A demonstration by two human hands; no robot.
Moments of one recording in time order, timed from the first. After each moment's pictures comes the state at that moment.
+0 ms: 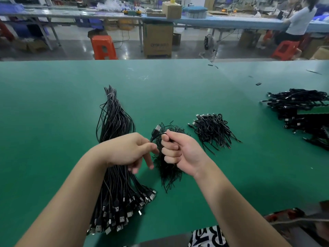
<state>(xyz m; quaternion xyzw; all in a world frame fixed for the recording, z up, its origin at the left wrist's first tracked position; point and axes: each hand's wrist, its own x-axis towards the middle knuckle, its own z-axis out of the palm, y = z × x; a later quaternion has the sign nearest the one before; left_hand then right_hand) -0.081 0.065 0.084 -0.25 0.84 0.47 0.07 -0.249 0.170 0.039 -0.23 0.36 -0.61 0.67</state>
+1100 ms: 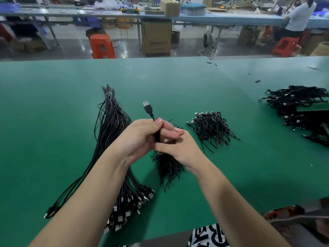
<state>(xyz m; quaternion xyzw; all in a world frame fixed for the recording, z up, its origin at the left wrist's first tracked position) -0.120 0.083 0.072 -0.17 0.55 0.79 -0.21 -0.246 0.169 0.036 -0.43 0.56 -0.57 0.41</state>
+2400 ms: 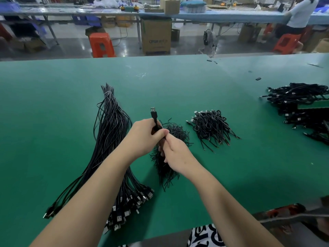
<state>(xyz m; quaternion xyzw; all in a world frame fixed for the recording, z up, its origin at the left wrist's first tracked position) -0.138 0.068 0.056 -0.35 0.89 0.25 -0.18 -0.241 0.173 0.016 -0.49 0.73 -0.39 0.27</state>
